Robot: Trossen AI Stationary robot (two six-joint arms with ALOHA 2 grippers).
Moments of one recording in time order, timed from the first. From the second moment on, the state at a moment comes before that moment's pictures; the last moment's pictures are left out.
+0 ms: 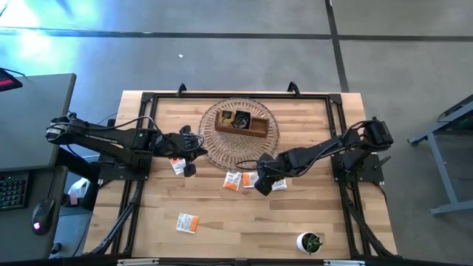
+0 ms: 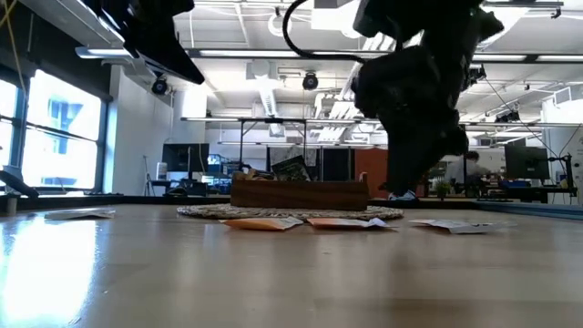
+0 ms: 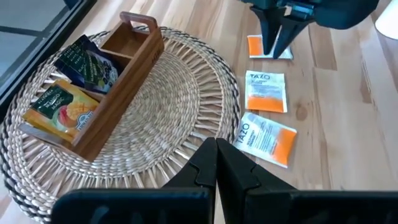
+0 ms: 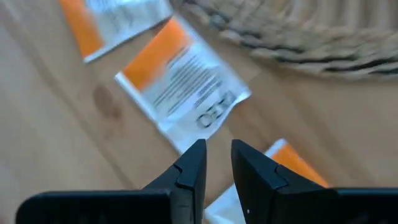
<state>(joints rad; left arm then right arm) -0.12 1.00 0.76 -0.39 -0.27 -0.16 0.17 1.68 0.99 -0.48 0.07 0.90</state>
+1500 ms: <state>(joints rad) -0.12 1.00 0.76 -0.39 -0.27 -0.16 0.14 1.74 0.75 0.05 0.15 0.99</state>
